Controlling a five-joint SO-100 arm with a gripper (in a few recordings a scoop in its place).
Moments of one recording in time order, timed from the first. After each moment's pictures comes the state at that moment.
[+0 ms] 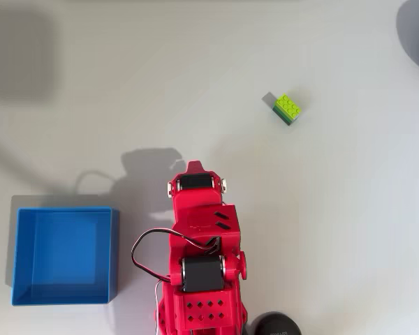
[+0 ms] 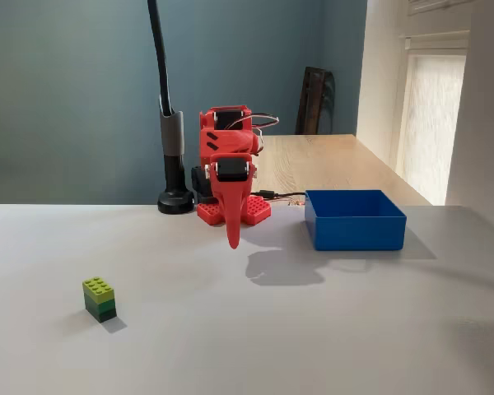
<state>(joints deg) -0.7 186.7 178.8 47.8 1.6</state>
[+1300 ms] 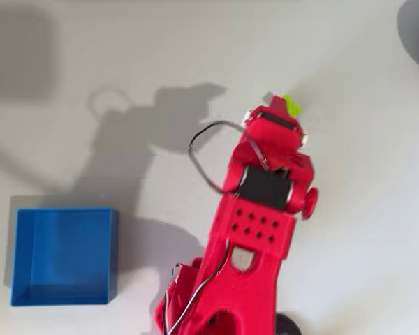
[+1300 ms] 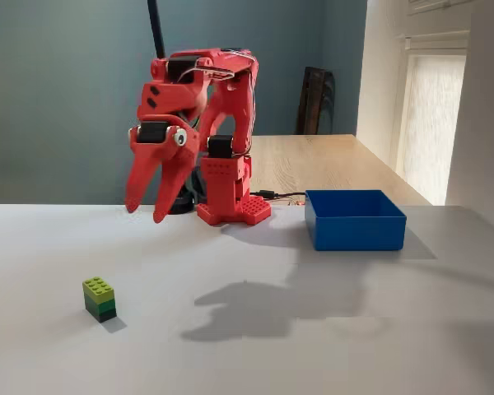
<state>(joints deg) 23.9 124.0 125.4 47.8 9.3</state>
